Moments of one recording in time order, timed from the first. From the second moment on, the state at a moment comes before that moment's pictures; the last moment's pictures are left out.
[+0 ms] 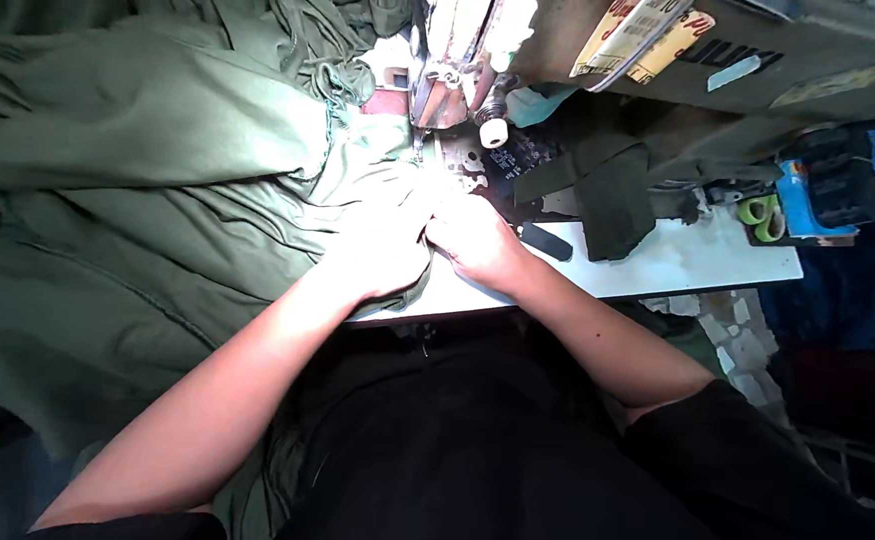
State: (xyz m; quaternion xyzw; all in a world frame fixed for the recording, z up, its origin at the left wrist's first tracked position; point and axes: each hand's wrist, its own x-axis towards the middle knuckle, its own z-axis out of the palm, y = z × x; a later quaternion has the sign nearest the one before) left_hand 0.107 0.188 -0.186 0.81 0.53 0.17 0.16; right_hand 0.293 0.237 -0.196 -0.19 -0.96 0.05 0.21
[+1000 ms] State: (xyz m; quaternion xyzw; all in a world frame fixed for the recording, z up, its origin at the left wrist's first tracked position) left_hand 0.097 0.219 -0.205 0.81 0.53 0.25 0.06; right_hand 0.273 0.310 -0.203 -0.35 -0.93 0.05 0.13
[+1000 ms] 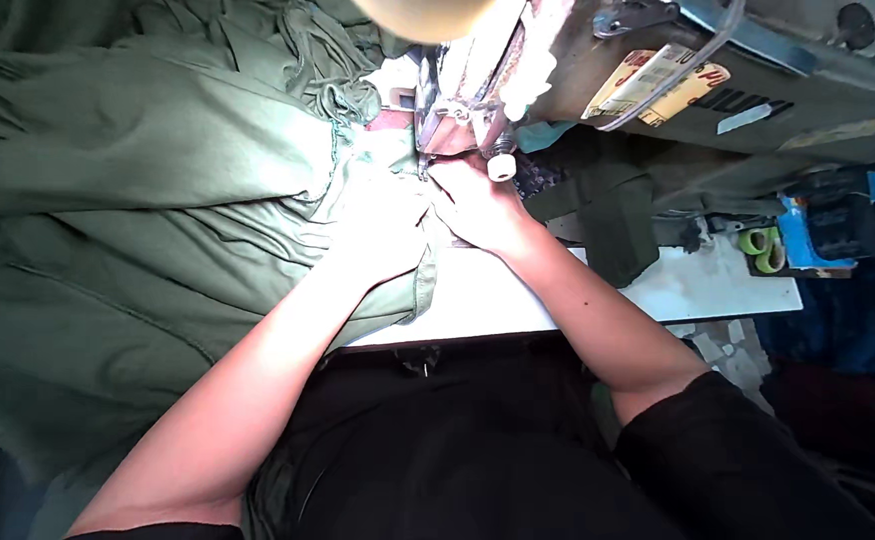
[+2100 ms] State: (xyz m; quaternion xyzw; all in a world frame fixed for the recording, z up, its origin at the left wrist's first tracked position) left_hand 0.098 0.224 -0.201 0.80 0.56 0.22 0.04; right_hand 0.522 0.280 -0.220 -0.60 -0.69 -0.16 0.37
